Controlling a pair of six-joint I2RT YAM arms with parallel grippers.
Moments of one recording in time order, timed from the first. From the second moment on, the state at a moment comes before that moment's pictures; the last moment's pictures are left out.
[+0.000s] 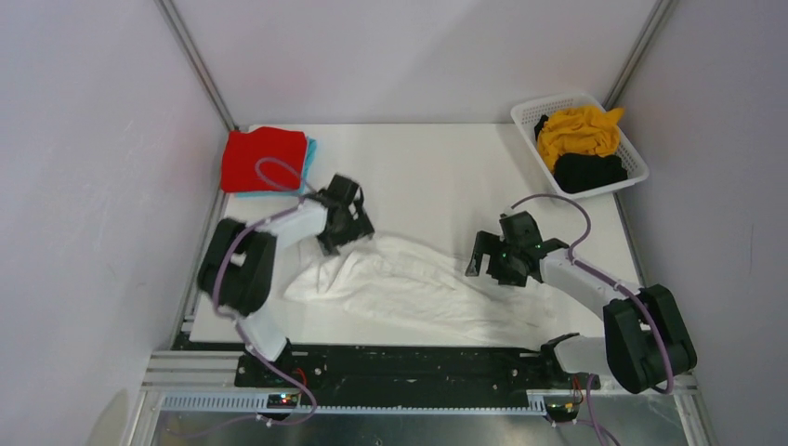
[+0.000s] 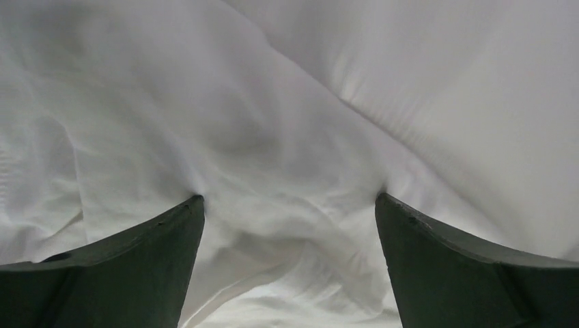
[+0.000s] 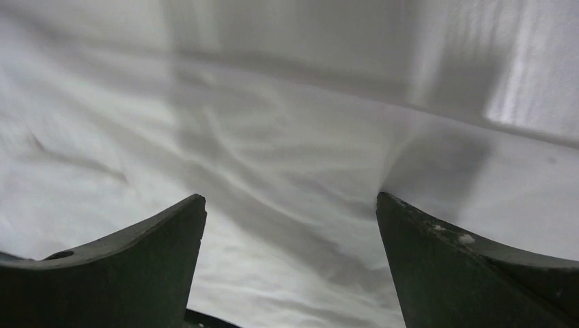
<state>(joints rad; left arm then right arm) -0.42 1.63 0.94 -0.51 -0.12 -0.85 0.36 1.29 0.63 -0.39 -0.10 0.59</state>
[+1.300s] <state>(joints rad) -0.31 2.87 2.53 -0.05 0.36 -1.38 0.95 1.41 0.74 -0.49 -0.32 0.40</state>
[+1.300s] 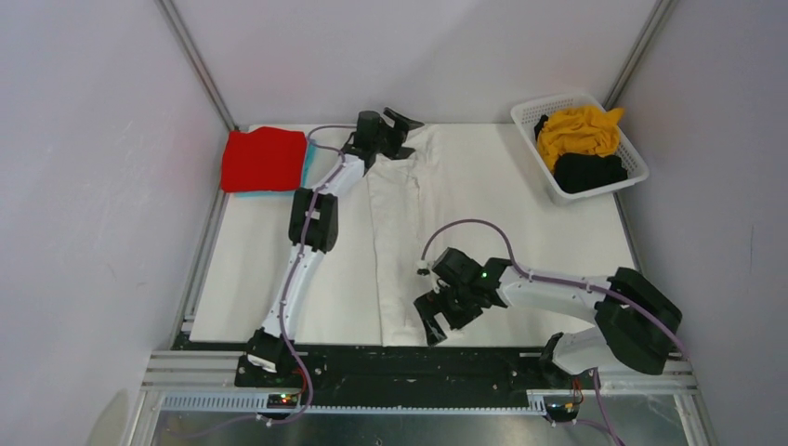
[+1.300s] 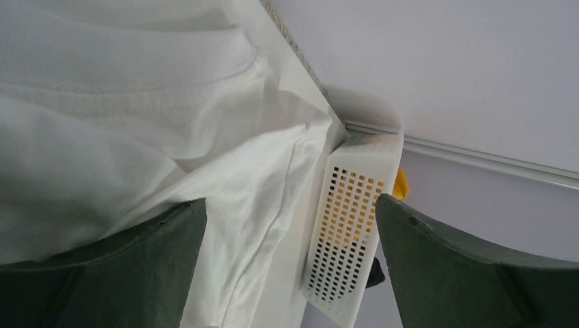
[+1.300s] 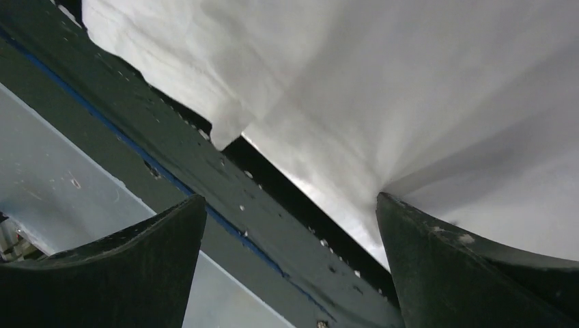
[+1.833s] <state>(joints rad) -0.35 2.42 2.21 -0.21 0.40 -0.97 0.84 0.86 0.72 -0.56 -0.20 0.48</state>
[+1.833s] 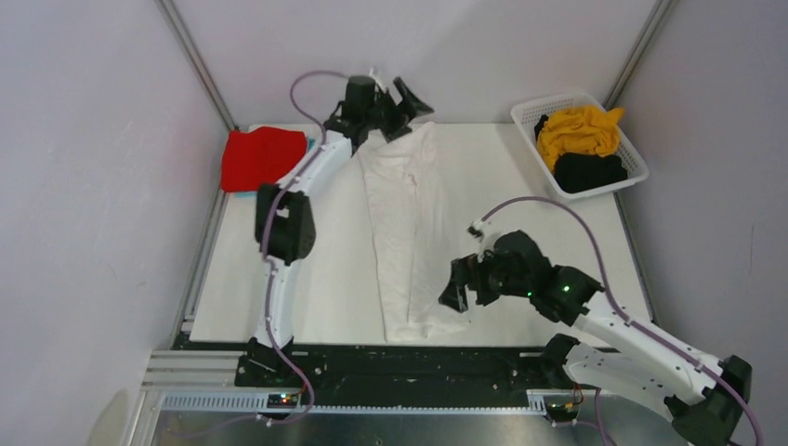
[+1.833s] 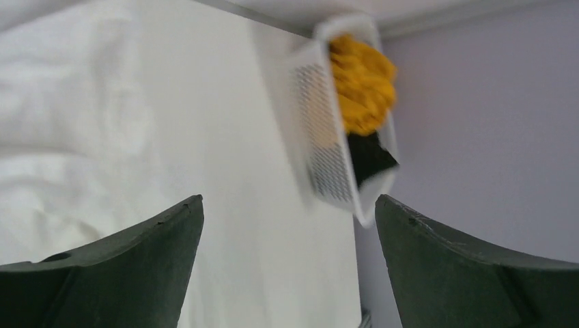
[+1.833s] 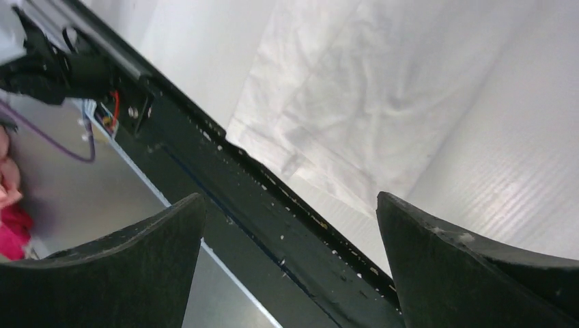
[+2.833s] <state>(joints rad) -1.24 1.14 0.58 -0.47 -0.29 -1.01 0.94 1.22 0.65 -0.60 0.09 0.77</state>
